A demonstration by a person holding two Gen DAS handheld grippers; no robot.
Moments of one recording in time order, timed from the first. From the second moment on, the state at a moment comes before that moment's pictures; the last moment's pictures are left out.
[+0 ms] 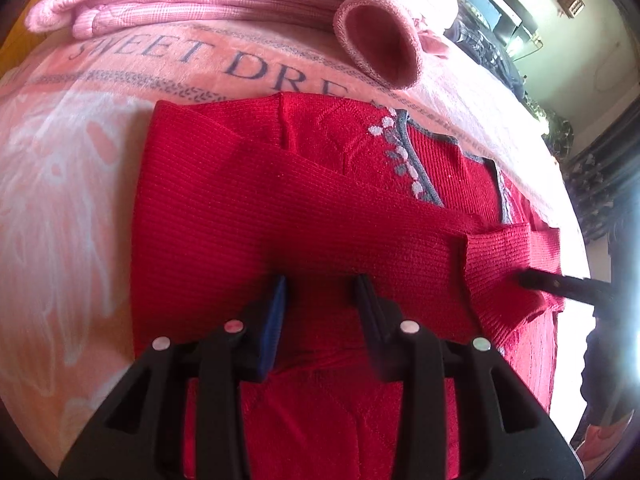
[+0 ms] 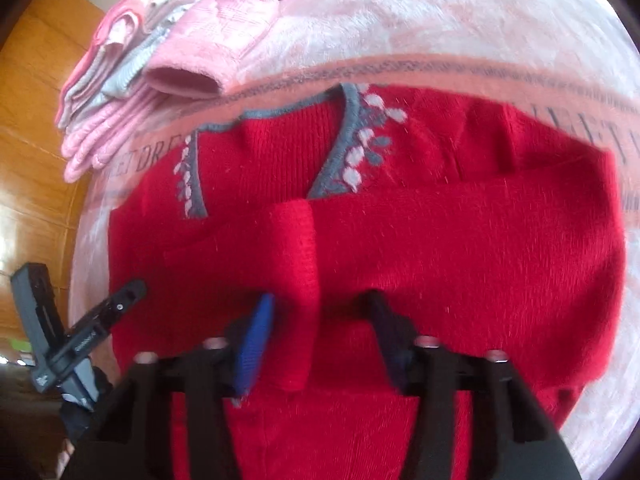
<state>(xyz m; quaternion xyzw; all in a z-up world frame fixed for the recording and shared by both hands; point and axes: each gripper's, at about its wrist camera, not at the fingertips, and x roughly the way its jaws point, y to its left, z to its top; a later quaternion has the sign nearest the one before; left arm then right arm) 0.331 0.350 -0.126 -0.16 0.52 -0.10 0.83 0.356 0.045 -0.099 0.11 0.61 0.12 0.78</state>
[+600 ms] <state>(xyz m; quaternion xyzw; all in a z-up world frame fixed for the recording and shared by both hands) 0.330 0.340 -0.125 -0.15 0.52 -0.11 0.83 0.330 0.100 -0.039 0.01 0.57 0.18 0.80</state>
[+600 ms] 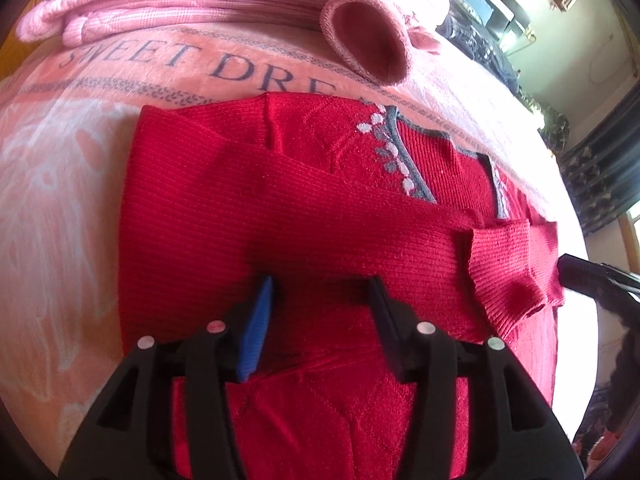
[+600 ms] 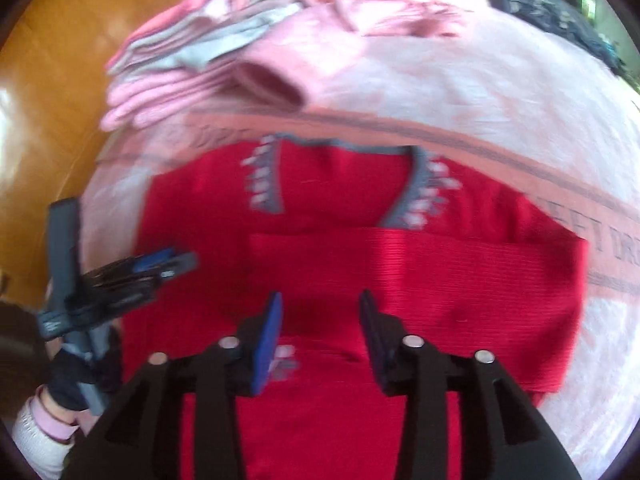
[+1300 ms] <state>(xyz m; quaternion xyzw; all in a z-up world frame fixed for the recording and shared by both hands) 0.334 0.349 -0.127 -0.17 0.53 -0.13 0.82 0.327 0.065 -0.056 0.06 0.58 0.16 0.80</state>
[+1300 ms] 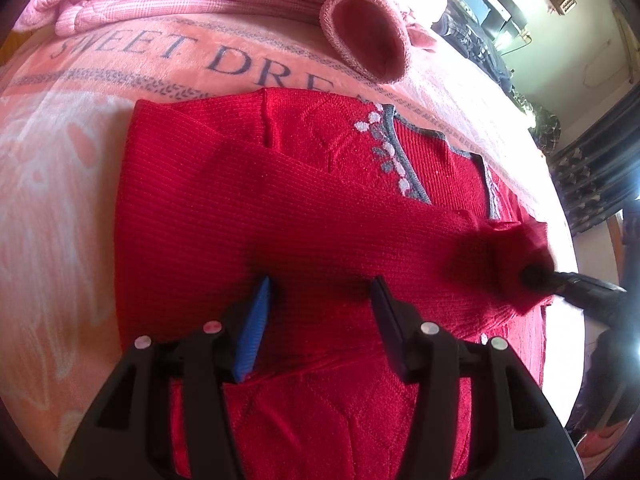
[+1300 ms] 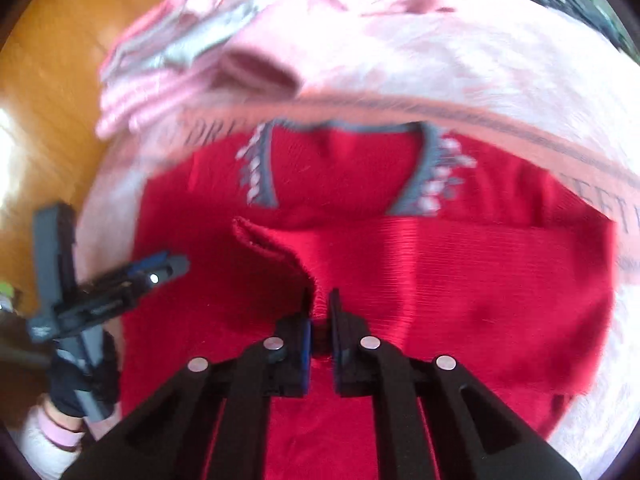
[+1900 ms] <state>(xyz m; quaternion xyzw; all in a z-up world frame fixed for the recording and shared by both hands) 0.336 0.332 -0.115 -0.15 0.53 -0.10 0.83 0.301 -0.100 -0.072 0.11 0.56 0.05 0.82</state>
